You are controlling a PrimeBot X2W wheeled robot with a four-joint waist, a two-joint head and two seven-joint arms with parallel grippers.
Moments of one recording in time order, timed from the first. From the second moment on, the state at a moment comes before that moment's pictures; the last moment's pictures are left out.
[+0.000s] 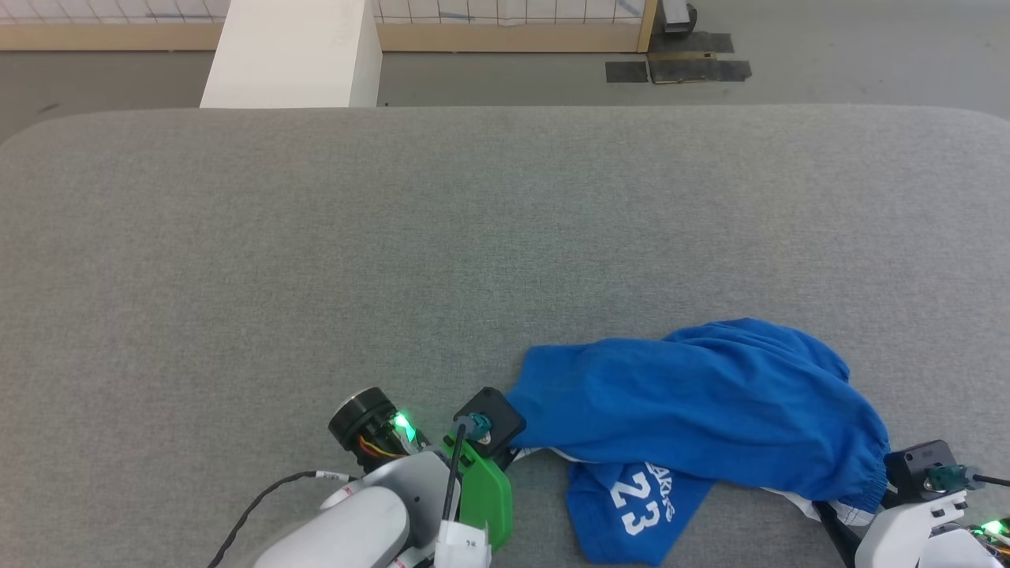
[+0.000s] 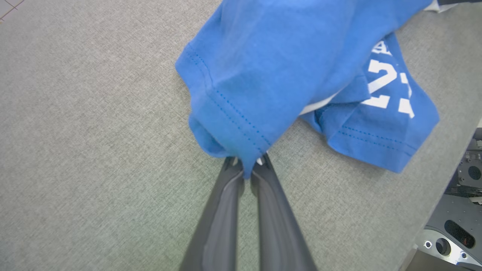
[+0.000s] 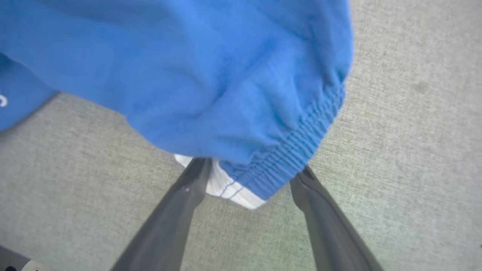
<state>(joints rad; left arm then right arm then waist) -0.48 0.42 -1.01 0.15 -0.50 -0.03 0.32 0.08 -0.42 0.14 0.15 0.29 0.13 0.38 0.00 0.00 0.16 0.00</state>
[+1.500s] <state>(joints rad) -1.45 0.42 -0.70 0.56 -0.58 -0.12 0.11 -1.23 -0.48 0.40 0.41 0.51 0.13 0.18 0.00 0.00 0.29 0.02</state>
